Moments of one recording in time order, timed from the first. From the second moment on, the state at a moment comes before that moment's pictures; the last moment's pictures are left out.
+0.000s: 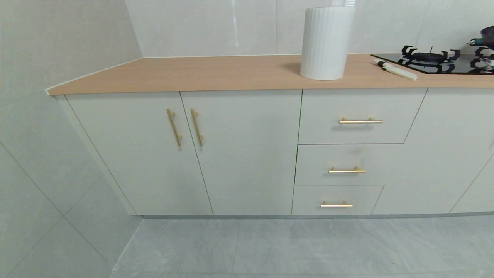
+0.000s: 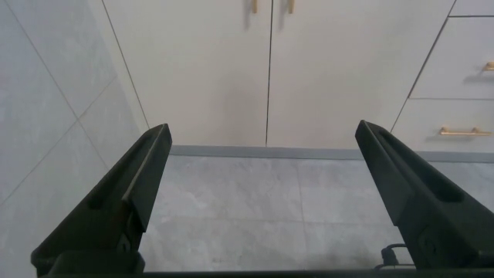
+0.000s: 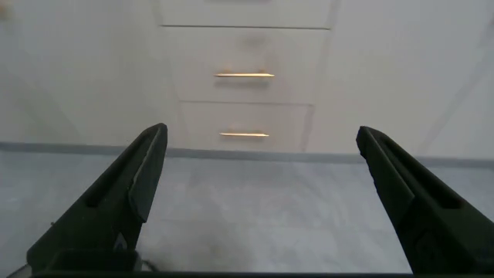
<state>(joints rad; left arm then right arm) 0.00 0.00 0.00 0.00 0.03 0.00 0.00 0.11 -0.15 0.08 0.05 -0.01</state>
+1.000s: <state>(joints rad) 0.00 0.00 0.00 0.00 0.03 0.00 0.00 0.00 0.00 0.00 0.01 -0.02</state>
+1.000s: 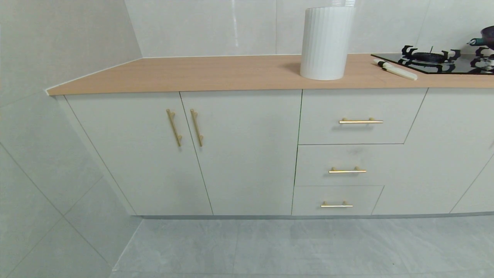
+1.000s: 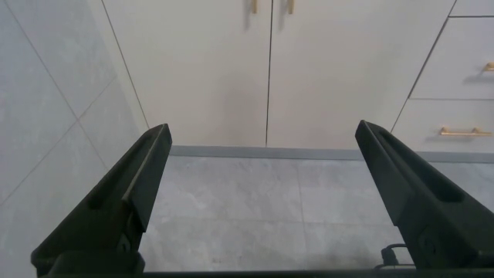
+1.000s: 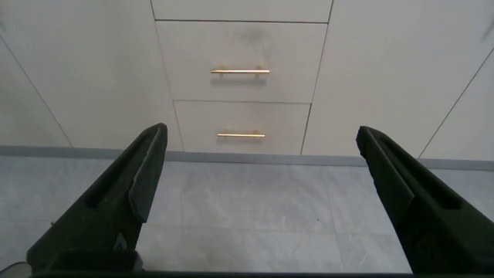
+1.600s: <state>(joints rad) 0.00 0.00 0.00 0.00 0.03 0.01 0.00 0.00 0.00 0.00 0.01 -0.02</state>
